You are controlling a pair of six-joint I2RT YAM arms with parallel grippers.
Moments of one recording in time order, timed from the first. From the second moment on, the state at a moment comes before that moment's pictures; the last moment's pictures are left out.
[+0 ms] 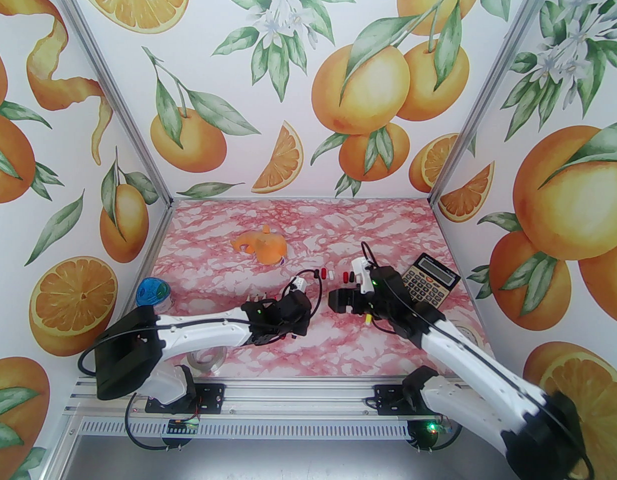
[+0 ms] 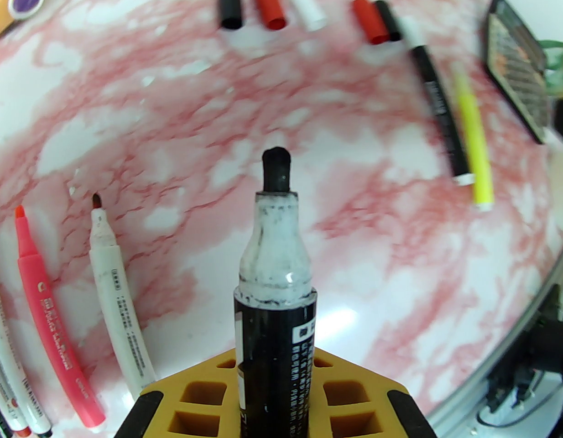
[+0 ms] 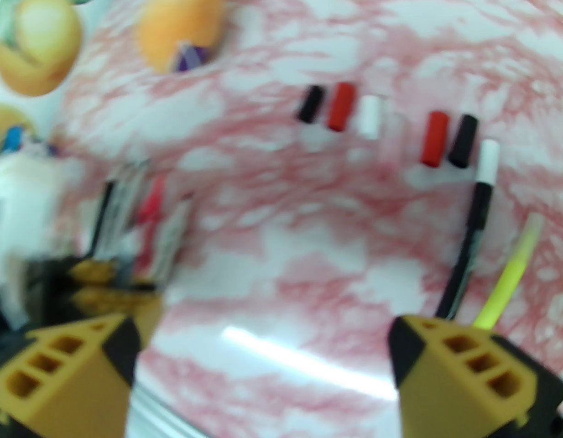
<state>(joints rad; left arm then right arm) -1.09 1.56 0.84 -0.24 -0.22 -0.80 0.51 0.88 0.60 -0.41 -0.27 0.48</state>
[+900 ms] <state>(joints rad) -1.08 1.75 0.97 -0.35 -0.31 -0.84 0.51 0.68 0.56 -0.55 -0.35 0.54</state>
